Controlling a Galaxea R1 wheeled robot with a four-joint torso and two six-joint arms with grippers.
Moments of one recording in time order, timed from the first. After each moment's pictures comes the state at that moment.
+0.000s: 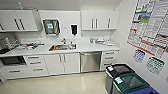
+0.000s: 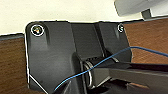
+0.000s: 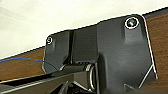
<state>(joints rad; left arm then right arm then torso) 1.47 2.75 -2.27 -0.05 -0.05 0.11 -1.49 2.73 -2.25 -0.19 0.11 0.21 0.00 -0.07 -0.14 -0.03</state>
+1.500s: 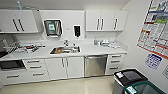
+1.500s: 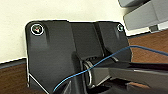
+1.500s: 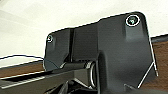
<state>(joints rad) 1.47 2.75 -2.27 -0.05 -0.05 0.11 -1.50 2.73 -2.25 -0.19 0.10 0.21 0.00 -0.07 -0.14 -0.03</state>
